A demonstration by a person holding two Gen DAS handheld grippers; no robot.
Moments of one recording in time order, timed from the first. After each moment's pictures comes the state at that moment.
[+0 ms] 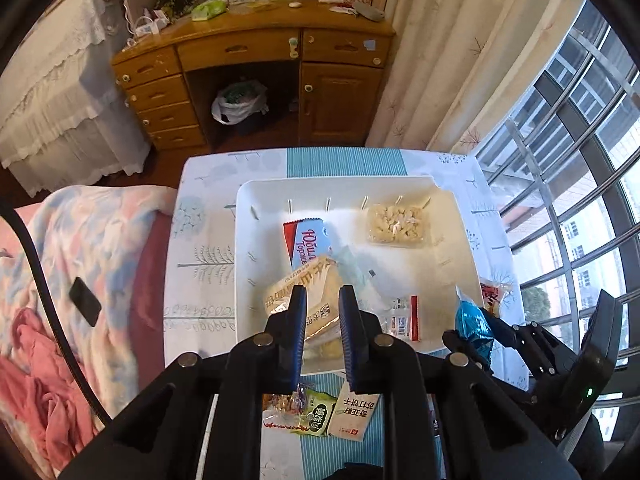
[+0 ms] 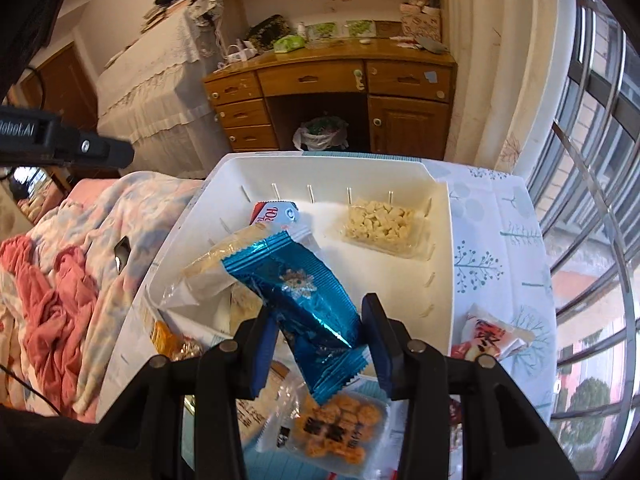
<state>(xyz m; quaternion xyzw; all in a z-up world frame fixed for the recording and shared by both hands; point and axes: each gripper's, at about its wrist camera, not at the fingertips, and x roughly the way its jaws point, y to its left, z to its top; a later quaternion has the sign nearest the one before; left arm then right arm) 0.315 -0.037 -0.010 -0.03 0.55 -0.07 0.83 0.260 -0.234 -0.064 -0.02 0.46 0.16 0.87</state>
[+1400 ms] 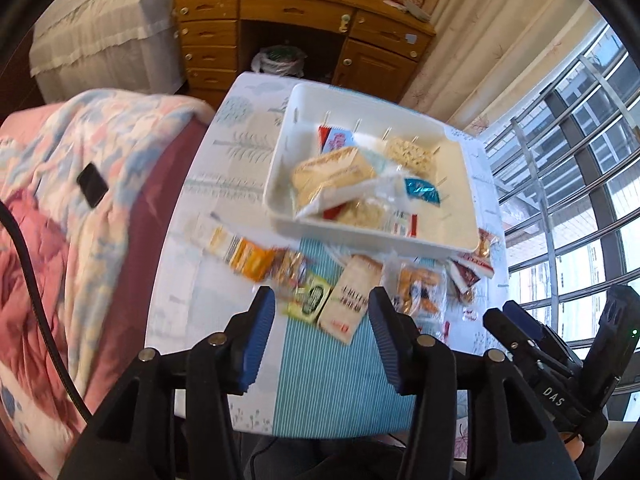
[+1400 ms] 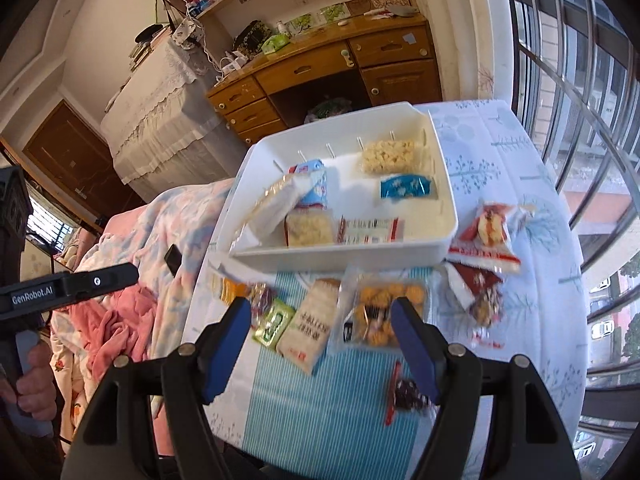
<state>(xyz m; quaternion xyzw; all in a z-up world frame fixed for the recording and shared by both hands) 0.144 0.007 -0.032 -0.13 0.57 -0.01 0.81 0.153 -0.272 -0.042 0.11 0.50 0.17 0.84</state>
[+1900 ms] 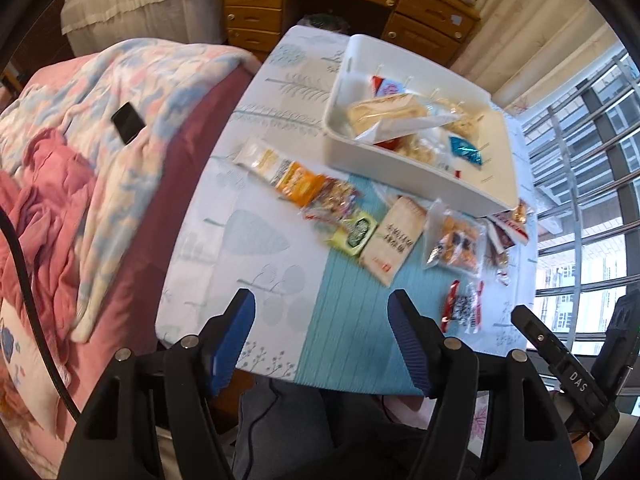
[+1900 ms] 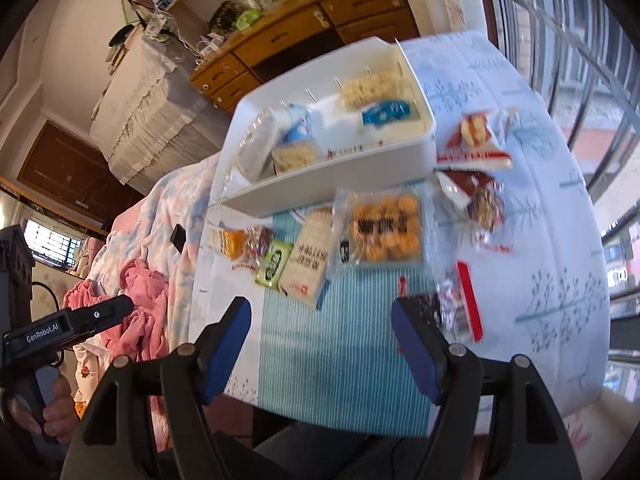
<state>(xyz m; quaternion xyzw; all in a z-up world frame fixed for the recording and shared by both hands) 0.083 0.030 -0.063 -0.15 0.61 0.05 0.78 0.109 -0.290 -0.076 0.16 0.57 0.16 0.79</state>
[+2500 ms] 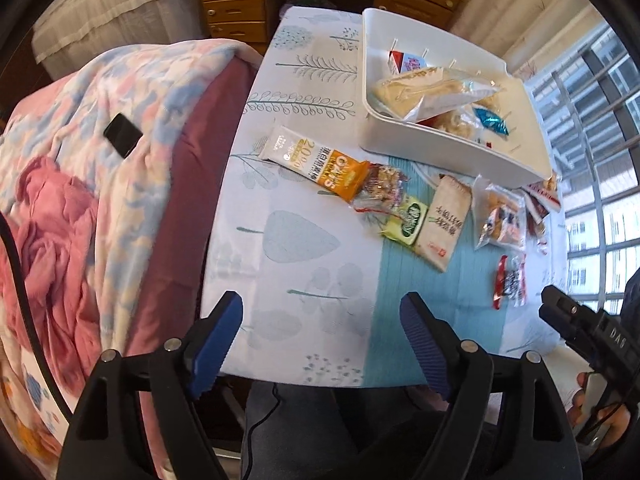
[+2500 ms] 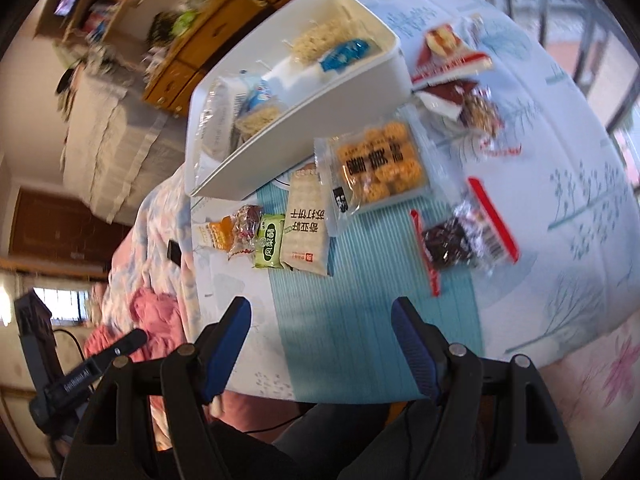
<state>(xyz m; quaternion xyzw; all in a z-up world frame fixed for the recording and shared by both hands) 0.104 0.081 -0.100 -0.08 0.64 0.00 0.76 0.096 -0.272 -0.112 0.27 0.61 0.08 0.74</state>
